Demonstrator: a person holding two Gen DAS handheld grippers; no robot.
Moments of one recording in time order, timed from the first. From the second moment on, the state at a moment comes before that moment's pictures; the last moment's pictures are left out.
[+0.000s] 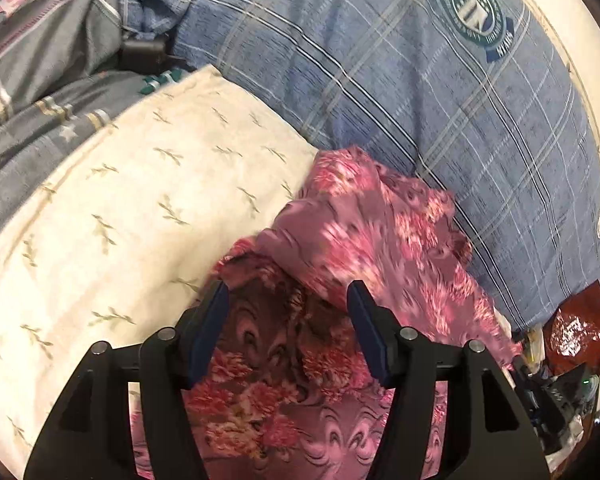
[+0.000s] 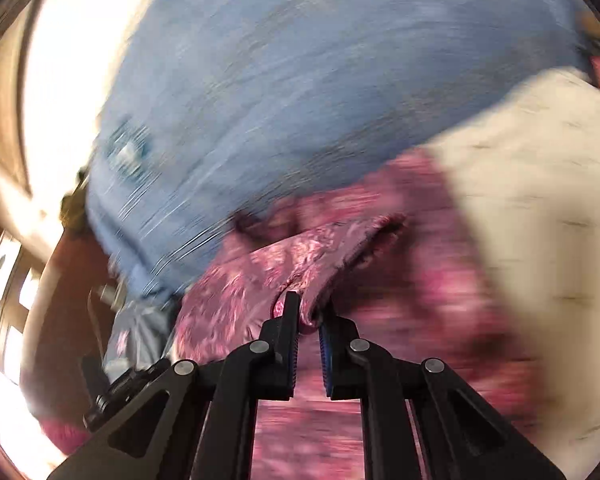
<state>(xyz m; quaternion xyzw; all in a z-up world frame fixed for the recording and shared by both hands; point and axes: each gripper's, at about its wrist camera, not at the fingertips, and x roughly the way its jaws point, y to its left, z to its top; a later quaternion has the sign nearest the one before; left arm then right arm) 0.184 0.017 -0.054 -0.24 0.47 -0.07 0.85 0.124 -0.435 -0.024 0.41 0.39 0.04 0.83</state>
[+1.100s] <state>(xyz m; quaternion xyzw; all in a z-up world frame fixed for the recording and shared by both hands) 0.172 0.027 -0.075 -0.33 0.47 -0.10 0.81 0.098 -0.445 -0.034 0.35 0.43 -0.02 0.83</state>
